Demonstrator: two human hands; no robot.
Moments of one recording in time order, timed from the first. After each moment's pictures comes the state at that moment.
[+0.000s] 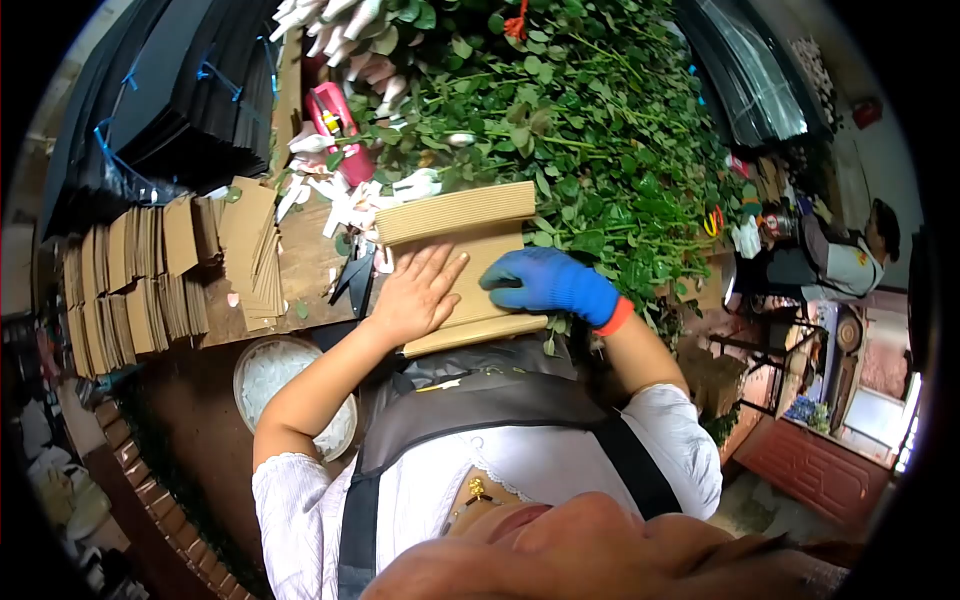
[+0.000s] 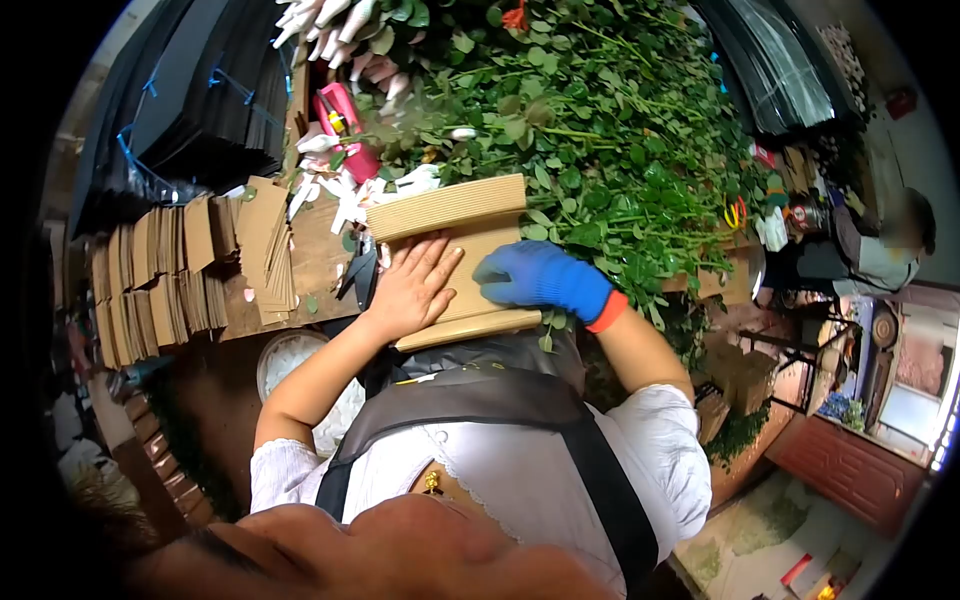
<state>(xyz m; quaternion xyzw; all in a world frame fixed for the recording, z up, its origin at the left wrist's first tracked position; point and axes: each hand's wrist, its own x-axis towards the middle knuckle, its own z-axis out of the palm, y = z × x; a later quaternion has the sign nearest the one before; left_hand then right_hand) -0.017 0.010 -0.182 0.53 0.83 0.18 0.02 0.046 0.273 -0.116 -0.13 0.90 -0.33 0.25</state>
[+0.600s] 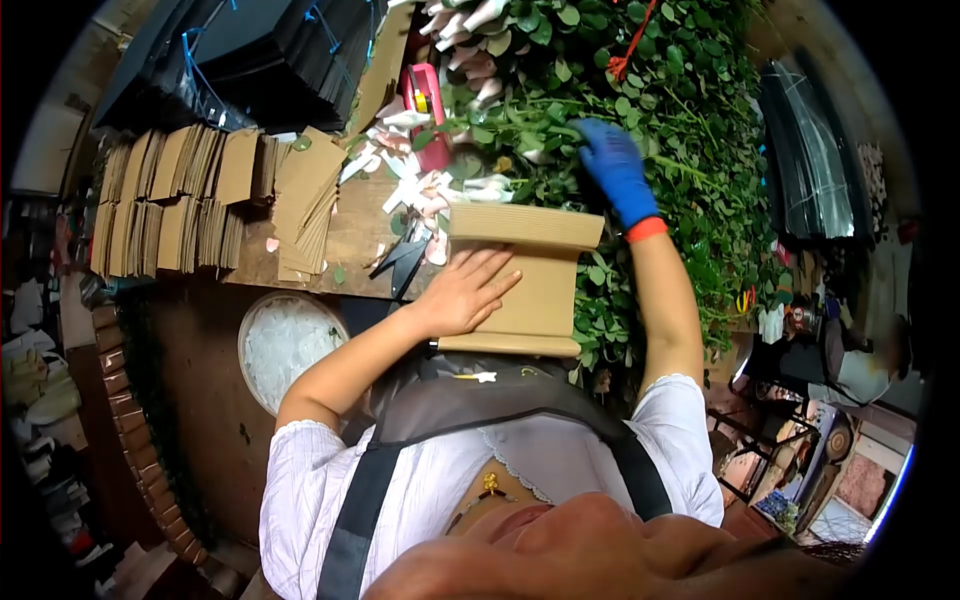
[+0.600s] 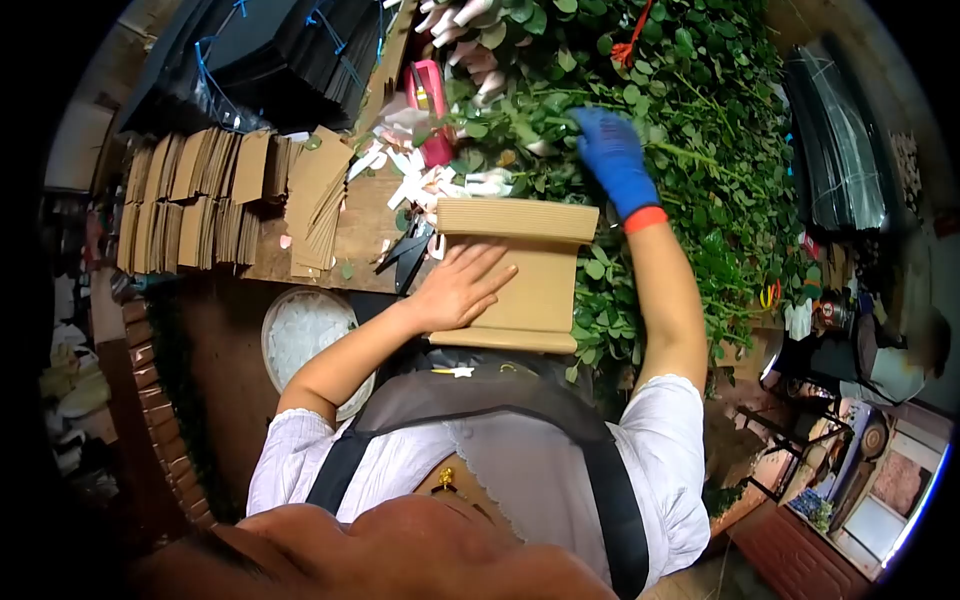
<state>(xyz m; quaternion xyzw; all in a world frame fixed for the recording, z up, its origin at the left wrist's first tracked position) -0.016 0.006 -0.189 0.52 0.81 0.26 0.01 -0.151 0.345 -0.150 -0.09 0.99 -0.09 -0.11</state>
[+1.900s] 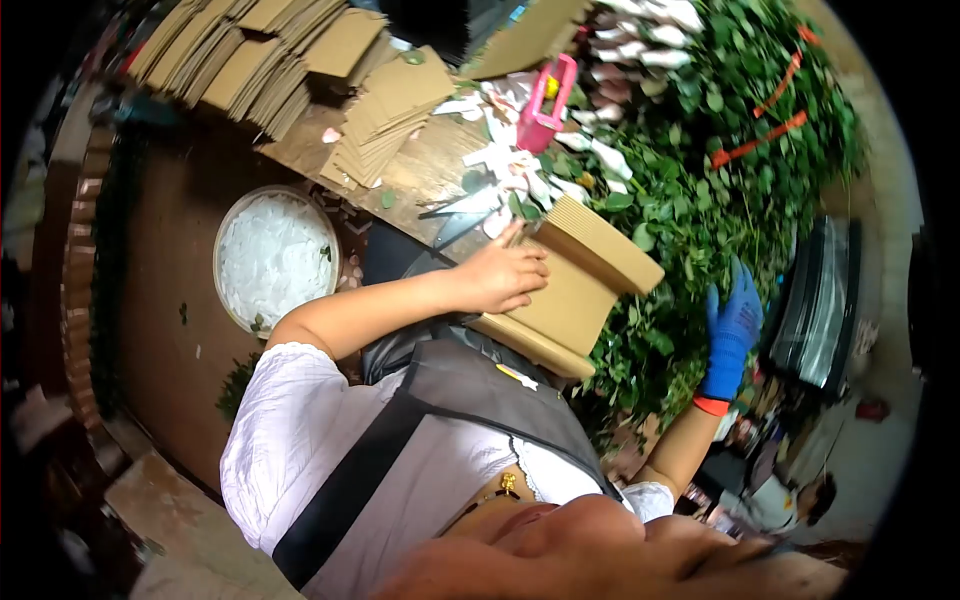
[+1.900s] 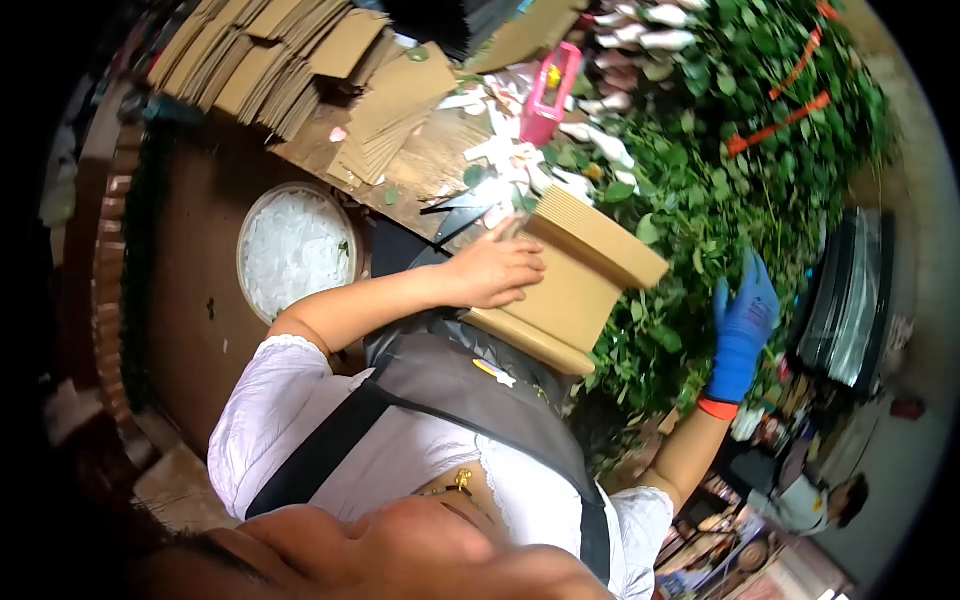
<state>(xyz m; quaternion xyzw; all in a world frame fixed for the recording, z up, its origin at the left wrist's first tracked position) -0.001 -0.019 -0.193 0.45 0.83 0.32 0.00 -0.025 0.363 -0.018 -0.05 0.99 0.11 -0.08</state>
